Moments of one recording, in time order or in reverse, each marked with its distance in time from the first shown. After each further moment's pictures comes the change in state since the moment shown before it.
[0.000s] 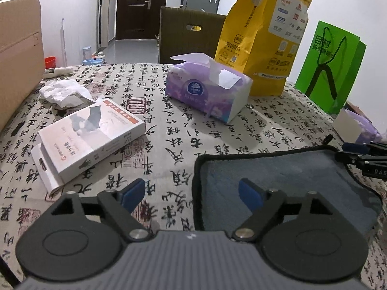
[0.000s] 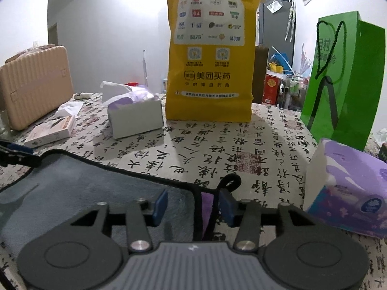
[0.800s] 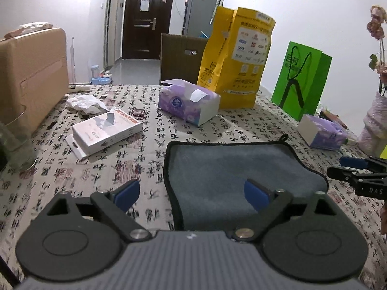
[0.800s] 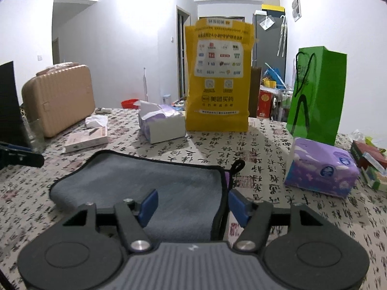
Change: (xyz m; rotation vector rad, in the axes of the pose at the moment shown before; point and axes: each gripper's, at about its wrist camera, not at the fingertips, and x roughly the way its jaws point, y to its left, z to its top) left arm -0.133 -0.054 -0.058 -0.009 -0.121 0.032; right arm -0.134 0.051 -0.041 0.023 -0.091 -0.013
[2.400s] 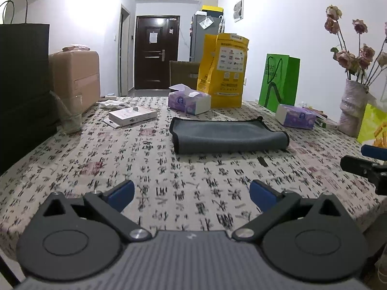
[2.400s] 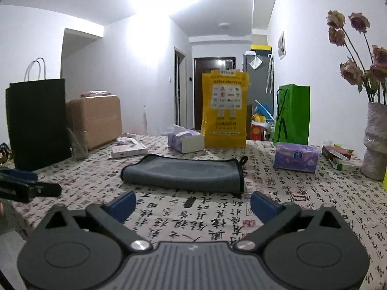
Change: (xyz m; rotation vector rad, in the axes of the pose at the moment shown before) left arm -0.164 -0.042 -0.156 0.042 -0.165 0.066; right arm -0.197 0.101 -0.121 0.006 -0.225 -0.047
